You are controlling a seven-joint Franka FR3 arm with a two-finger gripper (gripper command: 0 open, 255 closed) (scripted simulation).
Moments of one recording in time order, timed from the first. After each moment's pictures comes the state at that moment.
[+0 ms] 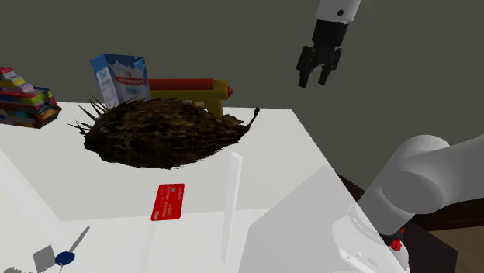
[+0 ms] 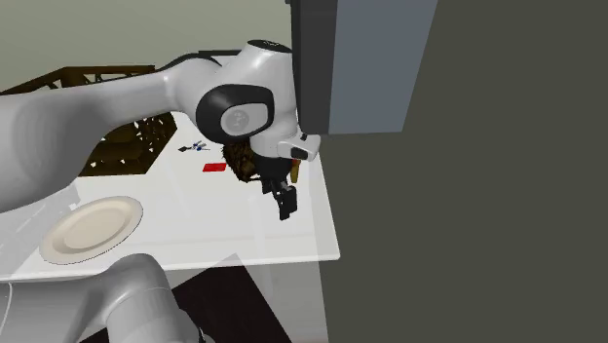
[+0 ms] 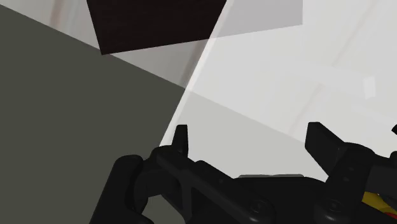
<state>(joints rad) 0.02 -0.74 -0.03 -2.35 0.03 1.58 0.11</state>
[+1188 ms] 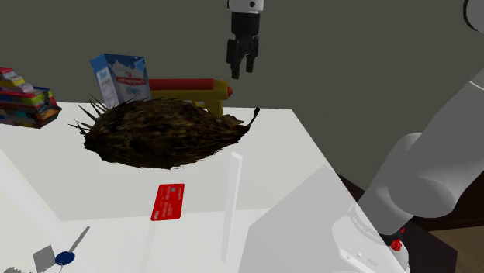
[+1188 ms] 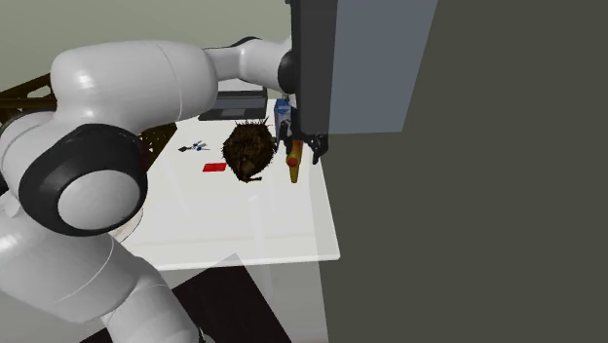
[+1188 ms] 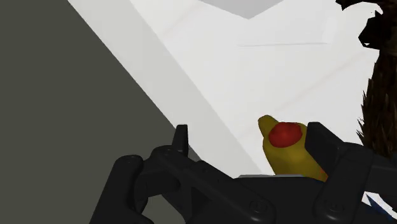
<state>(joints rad) 0.18 -0.12 0.07 -1.82 0.02 1.63 -0.12</state>
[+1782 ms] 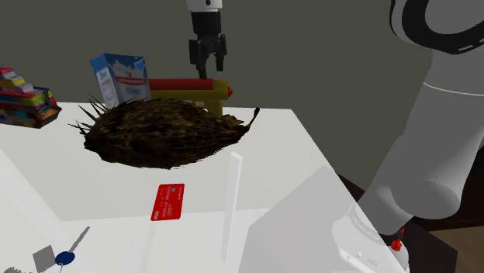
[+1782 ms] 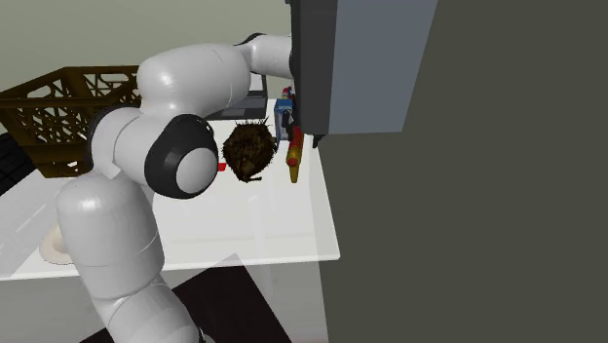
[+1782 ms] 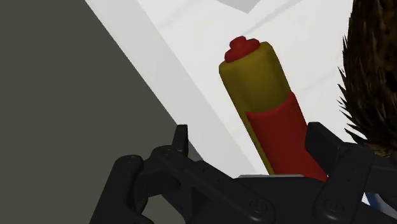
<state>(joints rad) 0.25 0.19 0.13 -1.46 -0.04 1.51 -0.02</state>
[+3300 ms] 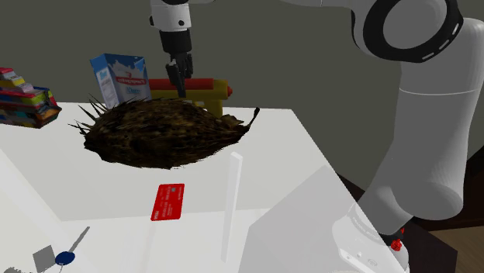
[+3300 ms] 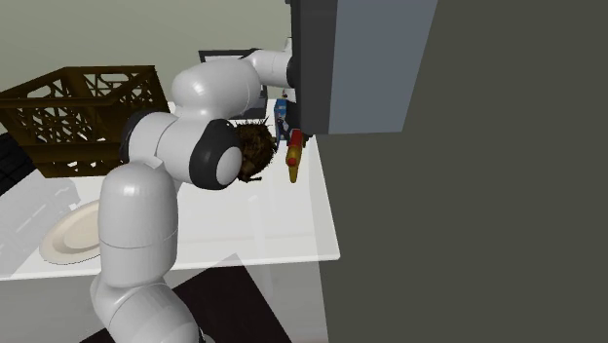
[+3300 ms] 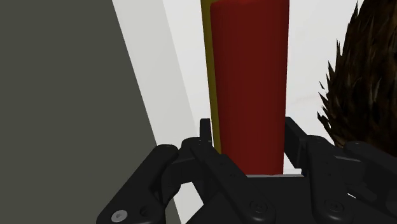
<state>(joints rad) 0.29 0.37 0.22 -1.32 -0.09 1.57 -0.27</state>
